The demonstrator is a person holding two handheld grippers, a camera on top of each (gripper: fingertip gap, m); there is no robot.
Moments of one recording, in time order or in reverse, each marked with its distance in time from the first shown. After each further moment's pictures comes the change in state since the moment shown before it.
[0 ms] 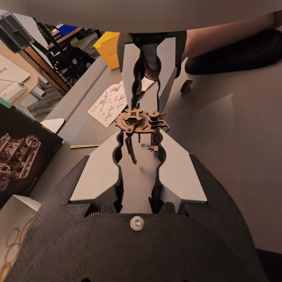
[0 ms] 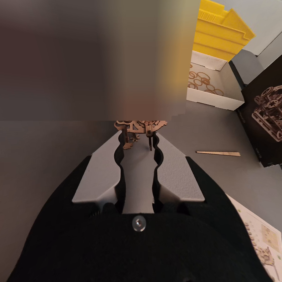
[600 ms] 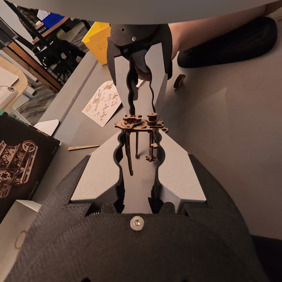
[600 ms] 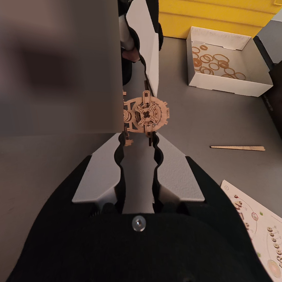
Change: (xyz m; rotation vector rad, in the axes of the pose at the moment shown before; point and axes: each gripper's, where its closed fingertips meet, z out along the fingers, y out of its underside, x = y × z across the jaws) left arm 0.007 -0.003 -0.002 -0.058 0.053 0.043; right arm -0.006 0.012 0.010 -0.060 -0.077 0.080
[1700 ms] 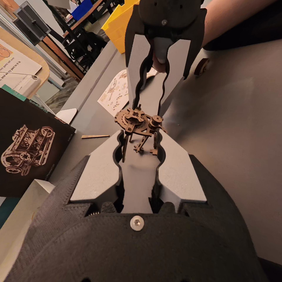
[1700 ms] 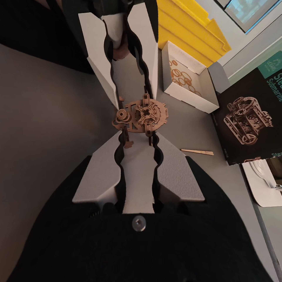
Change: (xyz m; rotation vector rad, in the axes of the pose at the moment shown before) left arm -0.008 0.019 0.008 -0.054 -0.165 0.022; right arm 0.016 0.006 0.004 0.010 0.258 -0.280
